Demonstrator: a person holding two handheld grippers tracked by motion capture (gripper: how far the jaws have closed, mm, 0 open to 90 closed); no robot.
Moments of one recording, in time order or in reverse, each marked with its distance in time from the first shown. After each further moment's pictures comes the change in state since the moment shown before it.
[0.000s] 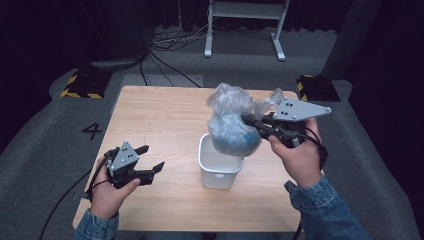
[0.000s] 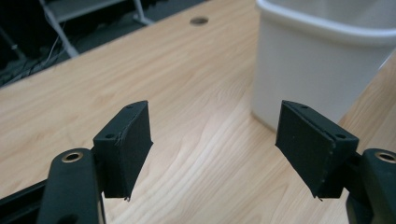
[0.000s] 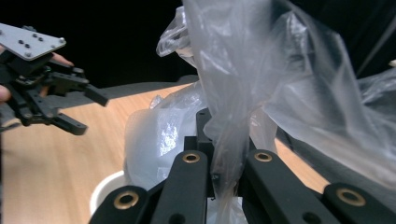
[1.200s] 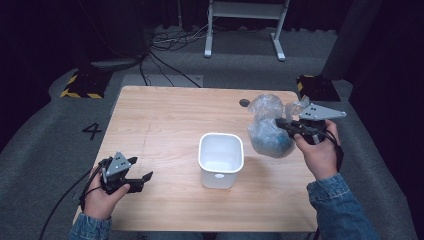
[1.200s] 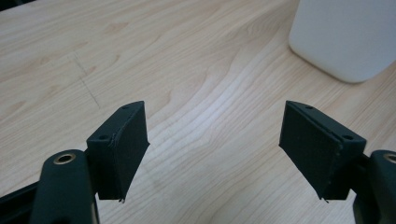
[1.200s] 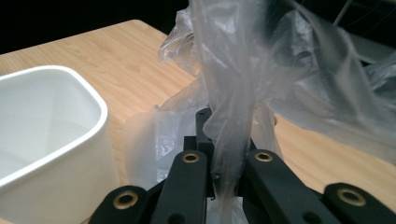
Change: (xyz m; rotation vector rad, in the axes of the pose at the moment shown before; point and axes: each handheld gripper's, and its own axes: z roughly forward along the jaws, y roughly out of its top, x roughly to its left) left arm 0.023 -0.060 0.010 0.127 0.019 -0.057; right arm -0.073 -0.100 -0.010 0.170 -0.175 0.164
